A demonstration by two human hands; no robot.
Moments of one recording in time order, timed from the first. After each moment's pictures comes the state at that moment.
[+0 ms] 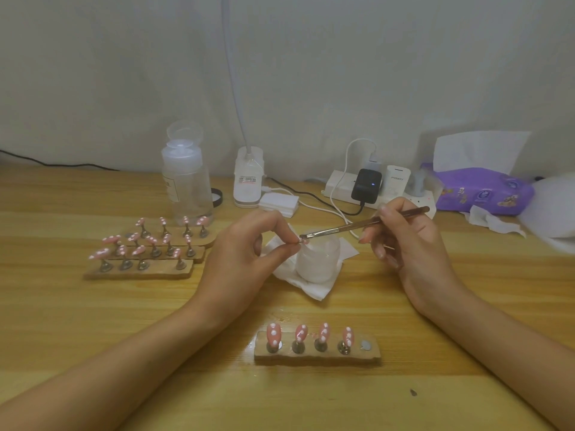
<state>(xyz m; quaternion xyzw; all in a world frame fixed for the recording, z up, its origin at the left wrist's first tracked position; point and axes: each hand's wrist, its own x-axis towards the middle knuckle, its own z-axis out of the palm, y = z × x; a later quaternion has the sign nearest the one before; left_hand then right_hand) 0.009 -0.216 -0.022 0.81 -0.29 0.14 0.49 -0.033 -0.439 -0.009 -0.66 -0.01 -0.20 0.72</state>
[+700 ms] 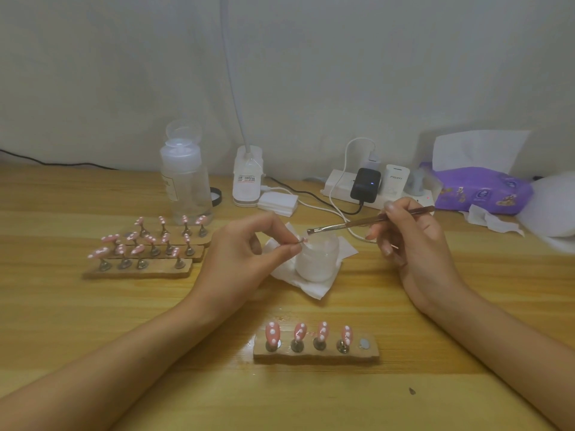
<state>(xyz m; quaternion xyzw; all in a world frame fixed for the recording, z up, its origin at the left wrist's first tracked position) 0.011 -0.214 -0.022 0.79 -0.29 0.10 0.53 -0.033 -0.441 -0.009 -0.65 0.02 -0.22 0.73</state>
